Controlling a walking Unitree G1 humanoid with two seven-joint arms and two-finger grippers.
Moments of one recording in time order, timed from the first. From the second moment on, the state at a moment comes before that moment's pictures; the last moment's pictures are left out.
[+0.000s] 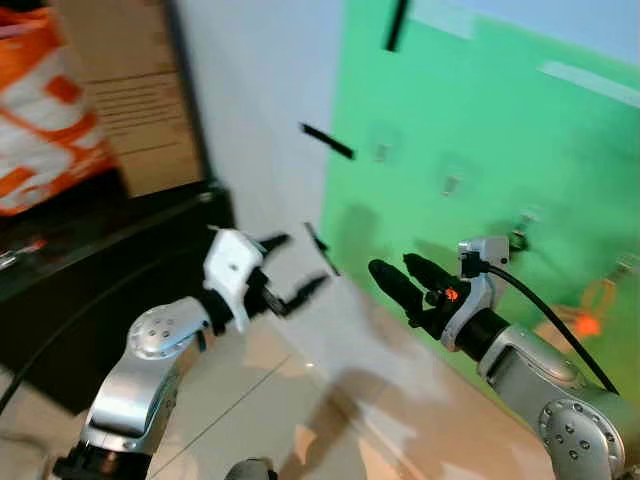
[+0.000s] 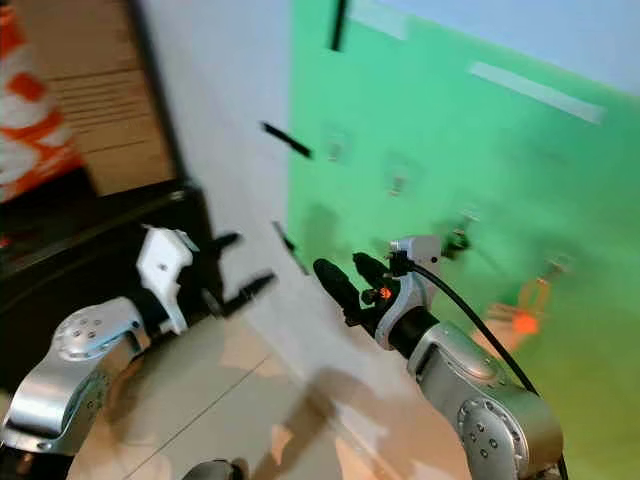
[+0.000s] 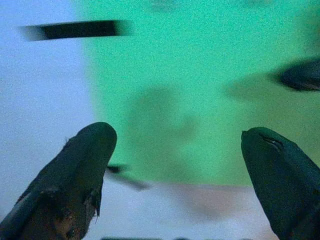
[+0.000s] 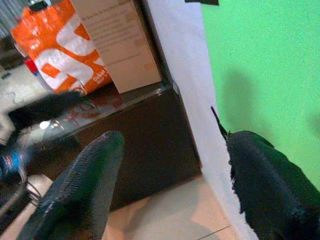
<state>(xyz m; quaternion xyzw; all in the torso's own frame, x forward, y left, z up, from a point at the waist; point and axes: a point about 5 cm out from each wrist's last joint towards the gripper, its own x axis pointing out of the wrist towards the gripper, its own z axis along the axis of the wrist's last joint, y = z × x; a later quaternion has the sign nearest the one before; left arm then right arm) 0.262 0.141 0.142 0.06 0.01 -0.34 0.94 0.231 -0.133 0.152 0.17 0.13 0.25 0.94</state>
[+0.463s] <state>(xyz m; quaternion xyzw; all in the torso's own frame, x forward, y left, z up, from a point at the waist) 0.264 0.183 0.131 0.10 0.01 -0.13 0.99 0.247 -0.159 0.122 0.06 0.08 0.08 0.99</state>
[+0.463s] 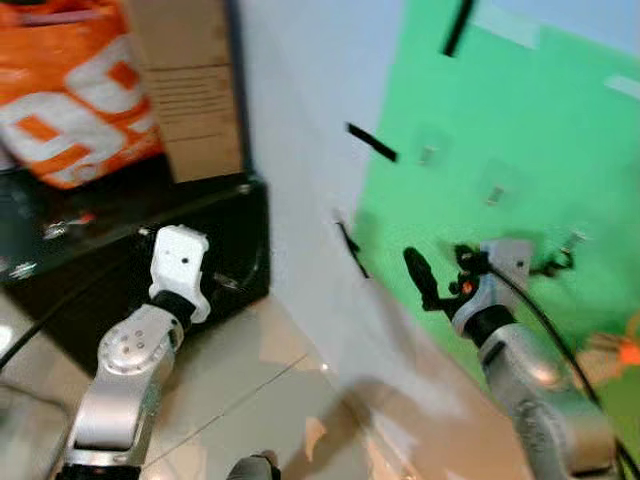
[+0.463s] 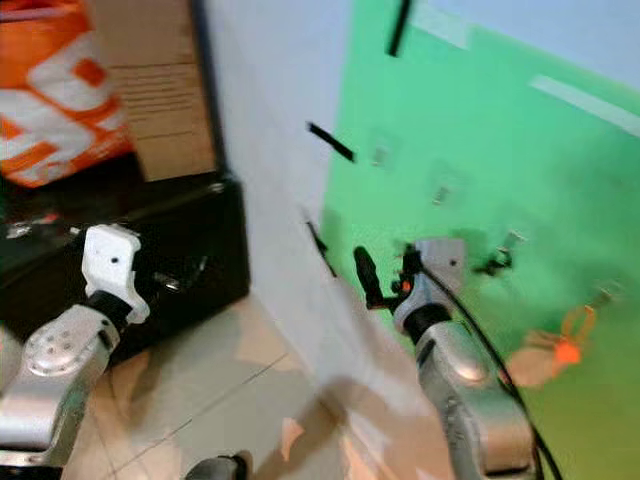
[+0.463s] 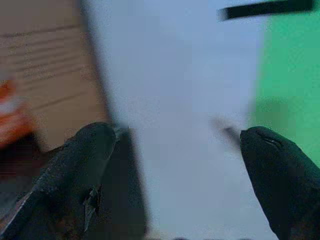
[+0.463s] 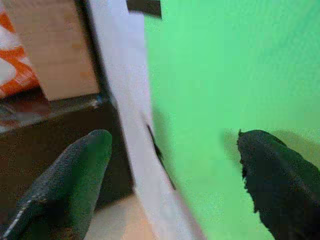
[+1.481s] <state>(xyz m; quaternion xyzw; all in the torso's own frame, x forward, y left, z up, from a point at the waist) 0.266 0.186 0.111 0.13 0.01 -0.09 0.99 0.233 -0.152 0.087 0.02 0.10 0.07 0.99</state>
